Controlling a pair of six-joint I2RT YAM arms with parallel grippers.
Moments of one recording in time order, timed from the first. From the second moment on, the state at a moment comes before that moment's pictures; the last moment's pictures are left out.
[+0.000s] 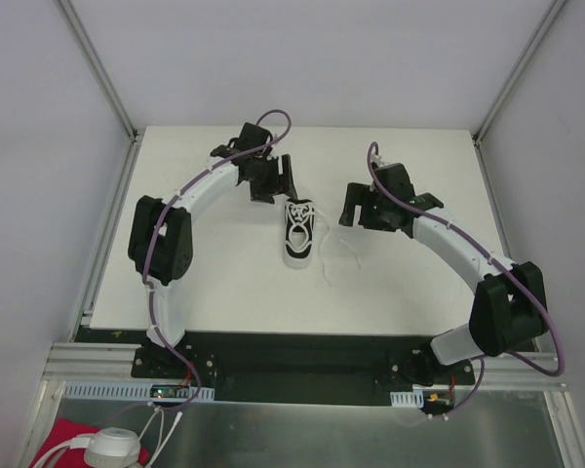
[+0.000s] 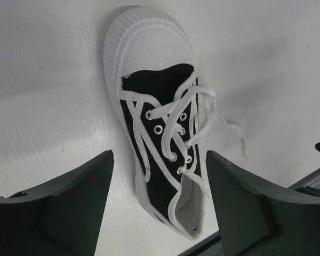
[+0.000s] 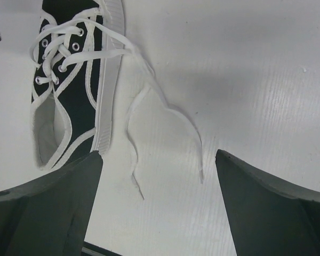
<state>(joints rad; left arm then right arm) -0.41 1.97 1.64 -0.63 0.33 -0.53 0.43 1.47 1.10 -0.50 -0.06 0.44</state>
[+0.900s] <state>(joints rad) -0.51 2.21 1.92 -0.79 0.22 -0.44 0.43 1.46 1.10 -0.51 -0.07 0.46</state>
